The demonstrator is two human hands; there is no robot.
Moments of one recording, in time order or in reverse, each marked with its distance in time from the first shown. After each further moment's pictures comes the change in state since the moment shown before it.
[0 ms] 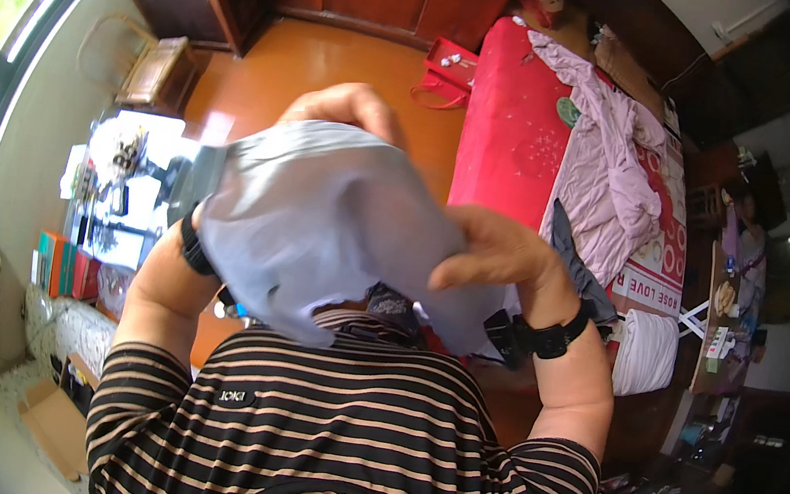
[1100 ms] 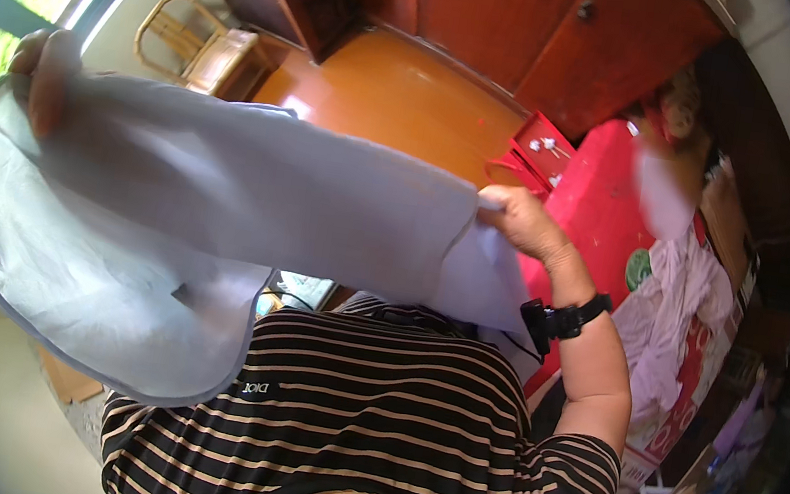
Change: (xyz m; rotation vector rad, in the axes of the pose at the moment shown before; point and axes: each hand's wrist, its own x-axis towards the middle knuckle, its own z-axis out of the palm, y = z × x) left_hand 0.172 0.136 -0.233 0.092 0.538 0.603; right_hand 0.252 0.029 -0.458 -0.440 0.081 -0.018
